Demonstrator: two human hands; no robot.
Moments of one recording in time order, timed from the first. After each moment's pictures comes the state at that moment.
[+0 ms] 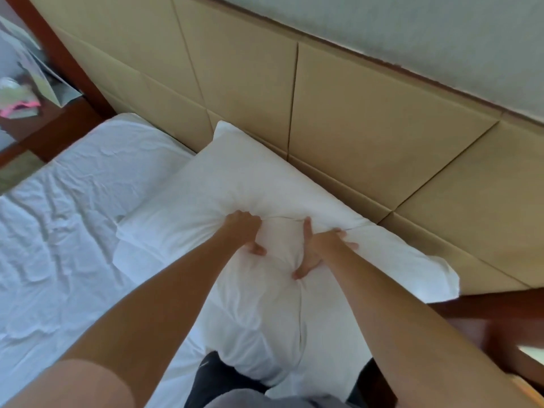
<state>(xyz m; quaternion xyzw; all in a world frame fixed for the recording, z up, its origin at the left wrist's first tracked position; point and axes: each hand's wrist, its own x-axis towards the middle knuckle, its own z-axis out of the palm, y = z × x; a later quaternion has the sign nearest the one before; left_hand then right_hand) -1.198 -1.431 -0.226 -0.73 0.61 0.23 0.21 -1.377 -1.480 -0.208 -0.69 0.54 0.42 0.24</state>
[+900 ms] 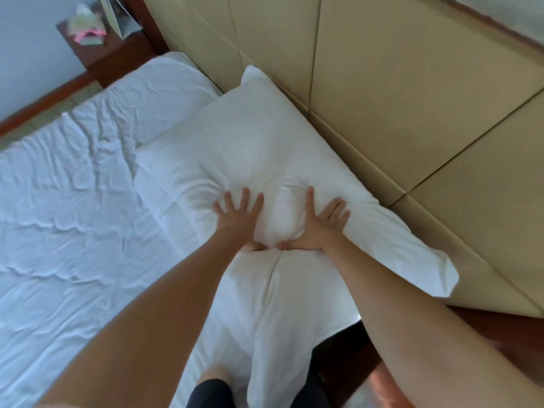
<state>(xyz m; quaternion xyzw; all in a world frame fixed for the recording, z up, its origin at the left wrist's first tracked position) -1.291 -1.356 -0.267 -0.83 0.46 0.24 0.20 -1.442 -1.478 -0.286 -0.81 0.44 0.25 0.30</state>
